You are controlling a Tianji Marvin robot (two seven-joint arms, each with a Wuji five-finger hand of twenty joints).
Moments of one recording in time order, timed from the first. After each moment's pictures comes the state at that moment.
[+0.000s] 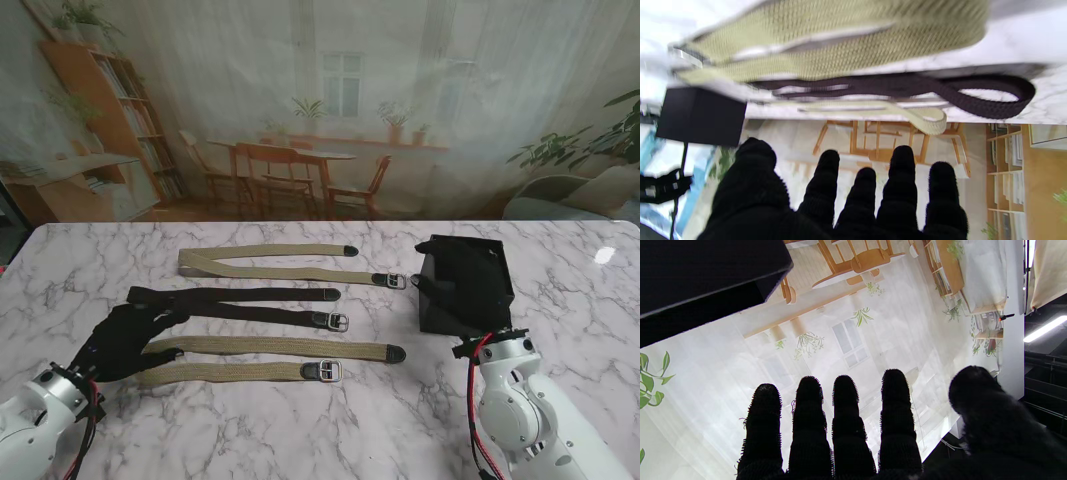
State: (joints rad) left arm 1.91 -1.06 -1.71 -1.67 1.03 -0.54 0.06; right arm -1.69 -1.15 1.39 -1.61 -0.85 -0.23 -0.53; left_hand 0.79 -0.05 0.00 -0.01 0.42 0.11 0.13 0.48 0.34 0.19 0.04 0.26 0.43 0.24 0.22 0.49 0.05 0.29 0.59 0.56; right_hand 0.41 -0.27 0.58 -0.07 0.49 -0.10 0.51 0.36 0.56 0.13 0.42 0.30 0.55 0.15 0.19 0.25 0.15 0.30 0.94 0.39
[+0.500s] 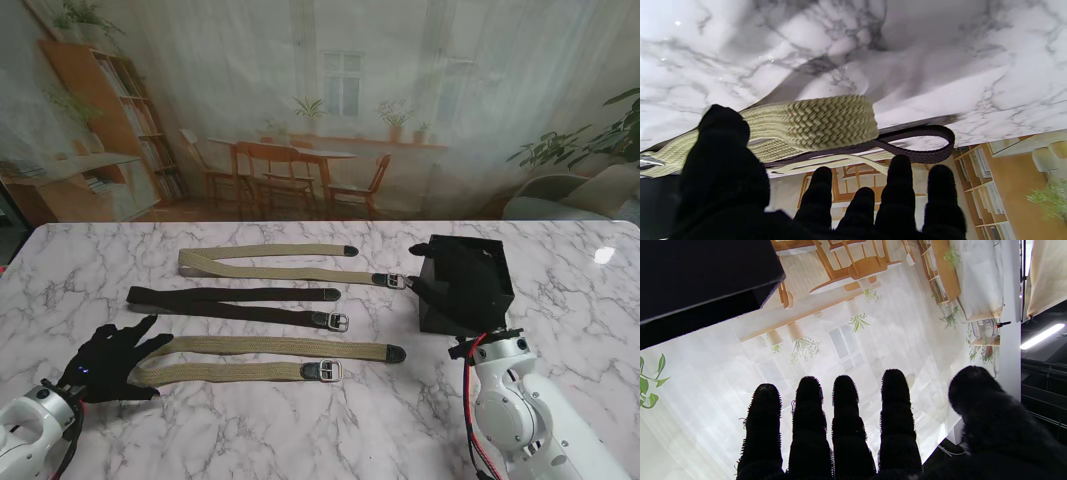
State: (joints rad) left arm 1.92 -1.01 -1.71 -1.57 1.28 -0.47 0.11; right arm -1.68 -1.15 1.36 -1.61 -0.86 -0.21 -0.52; left_hand 0.73 -0.32 0.00 -0.01 0.30 0.07 0.10 0.36 0.19 0.18 0.00 0.14 0.37 0.22 0.18 0.43 0.06 0.27 0.51 0.54; right_hand 0.41 -0.27 0.58 -0.07 0.49 -0.10 0.51 0.36 0.56 0.13 0.42 0.30 0.55 0.15 0.19 0.25 0.15 0.30 0.94 0.39
